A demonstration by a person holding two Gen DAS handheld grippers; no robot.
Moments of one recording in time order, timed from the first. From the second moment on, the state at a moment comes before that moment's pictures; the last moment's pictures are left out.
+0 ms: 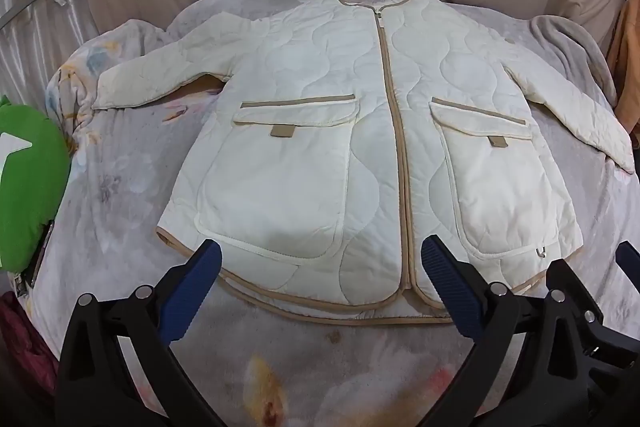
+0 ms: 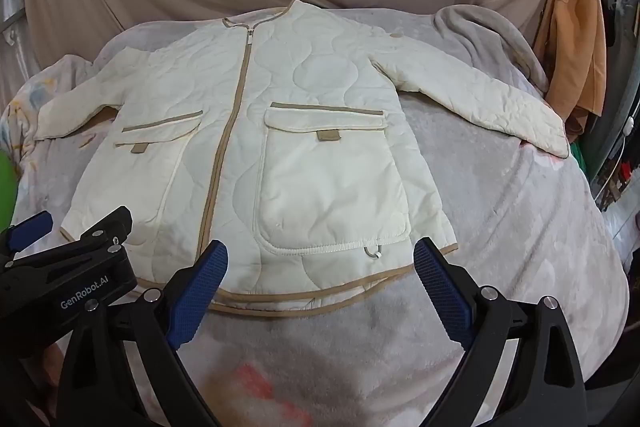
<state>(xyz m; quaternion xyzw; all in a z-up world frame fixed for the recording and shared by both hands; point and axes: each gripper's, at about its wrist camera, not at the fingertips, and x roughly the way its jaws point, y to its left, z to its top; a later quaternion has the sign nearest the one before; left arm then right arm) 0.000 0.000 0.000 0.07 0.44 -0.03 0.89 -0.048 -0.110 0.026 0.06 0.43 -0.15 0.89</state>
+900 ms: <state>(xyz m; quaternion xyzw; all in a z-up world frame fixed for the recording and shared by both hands) 0.001 -0.001 0.000 0.07 0.44 -0.03 0.89 -0.045 -0.115 0.024 0.07 0.44 -0.16 0.88</state>
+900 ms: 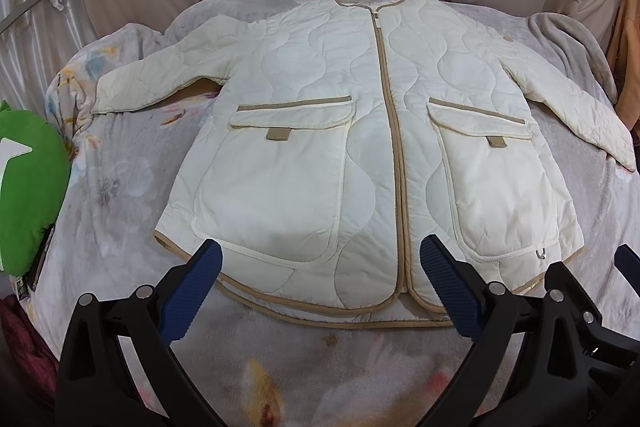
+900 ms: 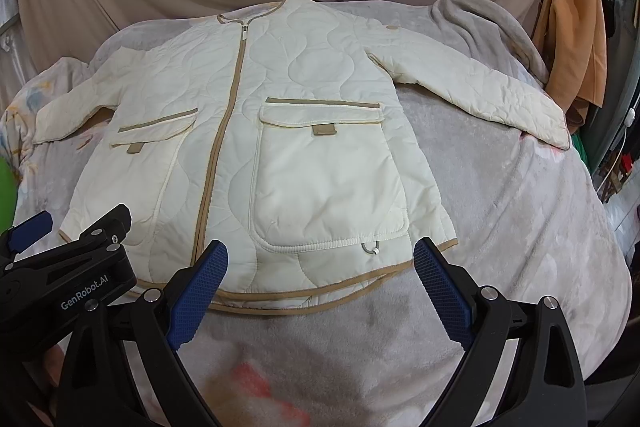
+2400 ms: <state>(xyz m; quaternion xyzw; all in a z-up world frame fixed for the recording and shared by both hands) 0.001 -0.002 0.000 0.07 0.44 -0.03 0.89 -0.043 -0.114 0.023 0.07 0.45 -0.15 0.88</state>
